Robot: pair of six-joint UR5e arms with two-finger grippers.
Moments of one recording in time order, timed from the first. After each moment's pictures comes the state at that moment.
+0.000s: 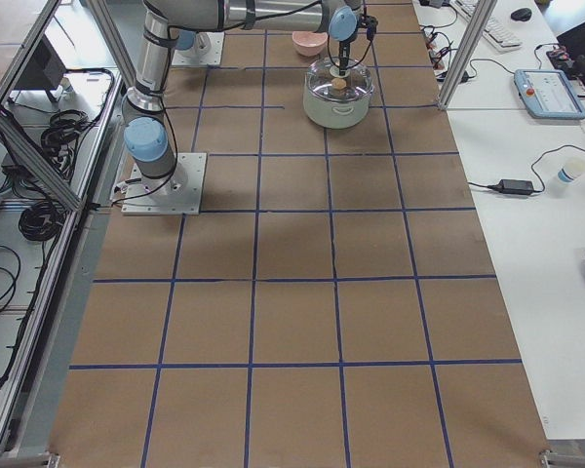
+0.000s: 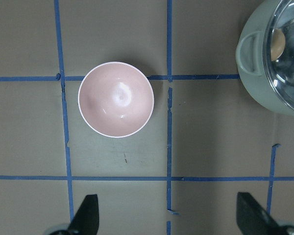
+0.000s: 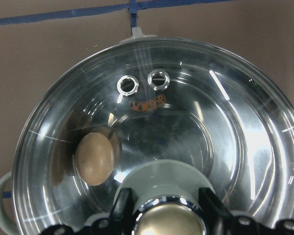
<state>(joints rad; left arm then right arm) -1.55 -1.54 -1.48 -1.72 1.60 0.01 1.93 -1.08 1.33 -1.85 -1.60 0.45</state>
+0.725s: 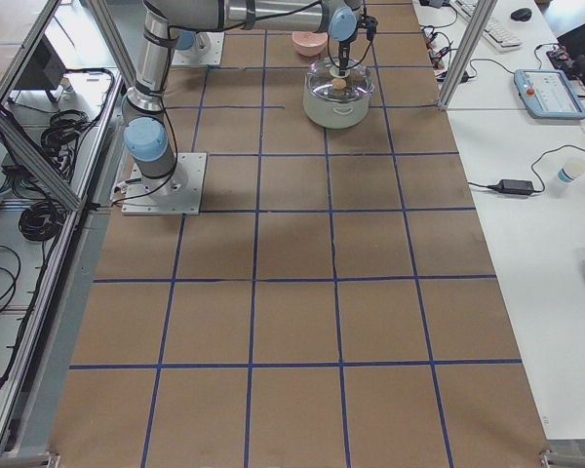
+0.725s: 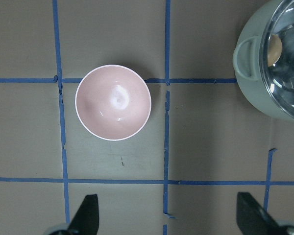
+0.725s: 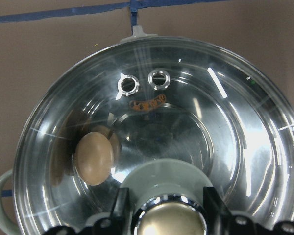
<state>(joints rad) -1.55 -1.54 -1.48 -1.70 1.60 0.00 1.93 -1.08 1.33 -1.85 -1.60 0.44</state>
